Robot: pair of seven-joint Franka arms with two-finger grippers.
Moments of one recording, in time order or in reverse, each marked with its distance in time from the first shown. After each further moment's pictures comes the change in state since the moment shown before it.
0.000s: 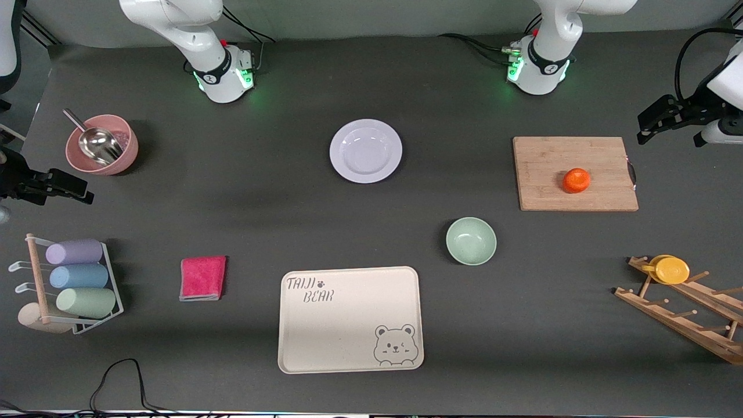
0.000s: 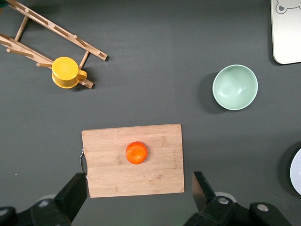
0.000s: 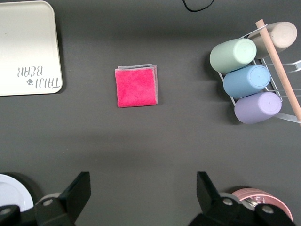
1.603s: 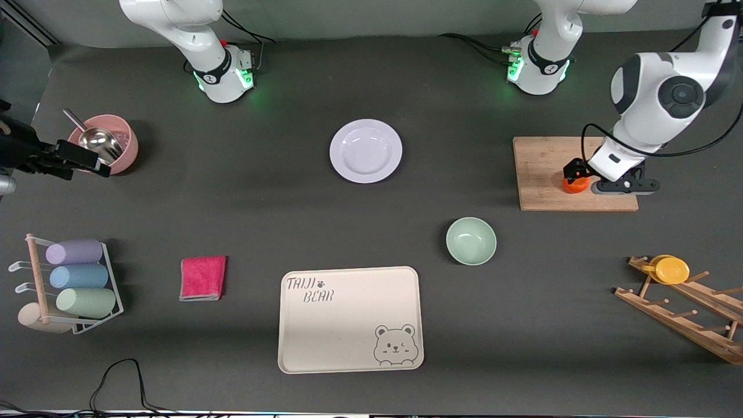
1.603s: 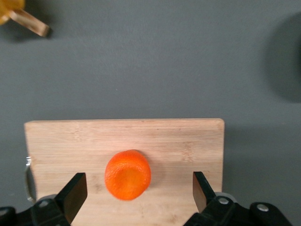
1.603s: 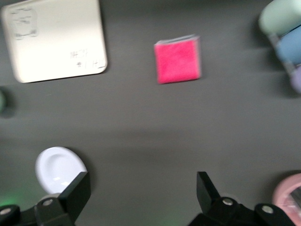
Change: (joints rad) left arm 0.012 0.047 0.045 -0.801 0.082 0.816 -0.087; right arm -0.001 -0.155 -0.045 -0.200 0.254 -0.033 0.000
